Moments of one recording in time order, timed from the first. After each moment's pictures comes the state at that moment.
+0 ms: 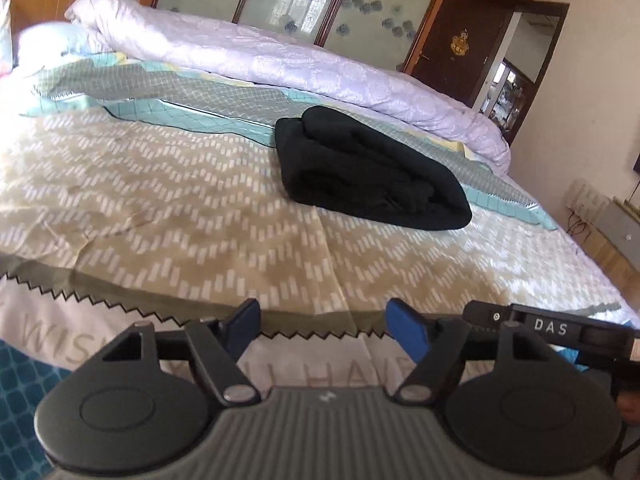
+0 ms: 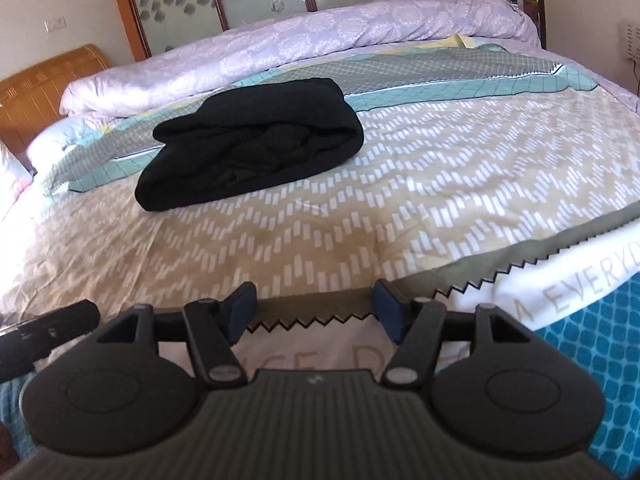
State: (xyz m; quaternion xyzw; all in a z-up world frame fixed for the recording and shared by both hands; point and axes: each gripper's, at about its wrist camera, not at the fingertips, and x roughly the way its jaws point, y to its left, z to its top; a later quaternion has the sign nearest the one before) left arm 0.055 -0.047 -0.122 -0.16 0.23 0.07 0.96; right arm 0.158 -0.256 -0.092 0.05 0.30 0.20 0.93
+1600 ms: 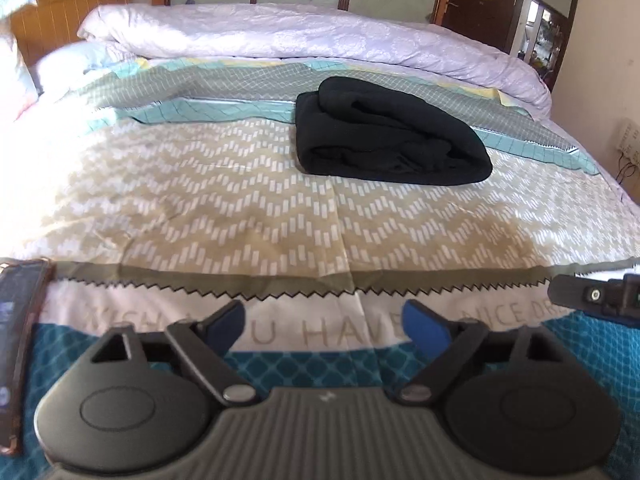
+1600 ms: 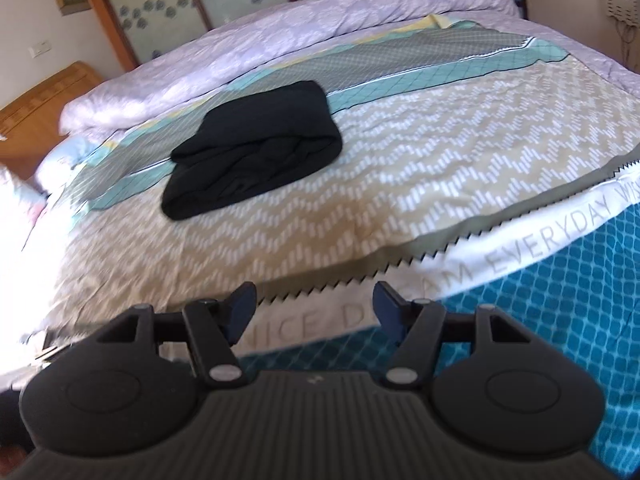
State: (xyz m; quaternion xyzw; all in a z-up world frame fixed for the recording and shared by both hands) left arm 0.051 -0.098 -0.093 -0.07 0.32 0.16 0.93; right arm 0.128 -0.291 -0.059 0.09 0.35 0.22 0.91
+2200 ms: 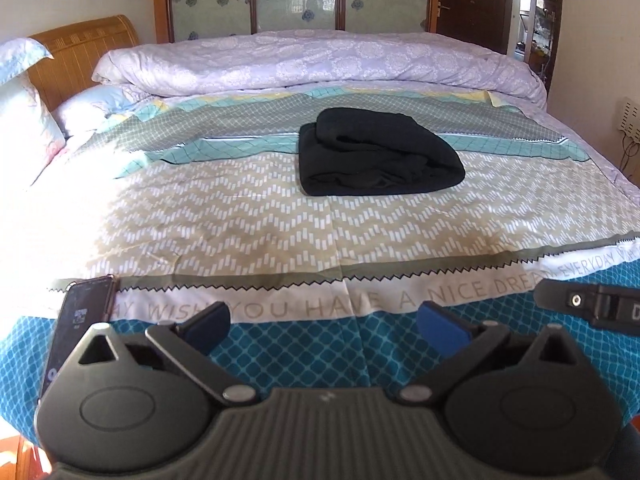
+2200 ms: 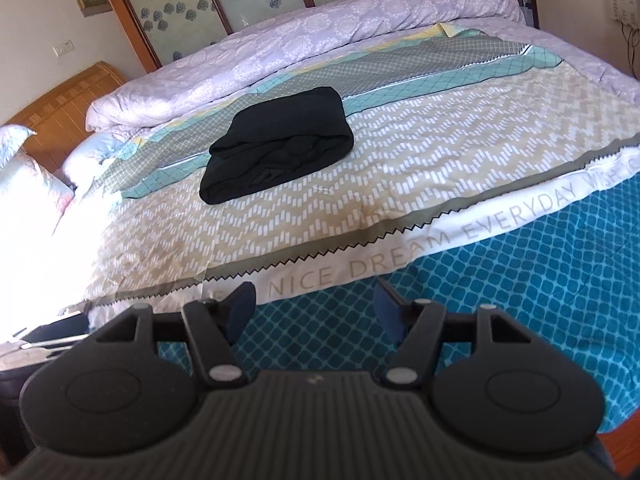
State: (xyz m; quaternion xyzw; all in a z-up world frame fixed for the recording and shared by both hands) left arm 0.000 -0.144 -0.052 -0.02 0.30 0.19 0.93; right arm 0.077 -0.309 -0.035 0.08 0.33 0.23 0.91
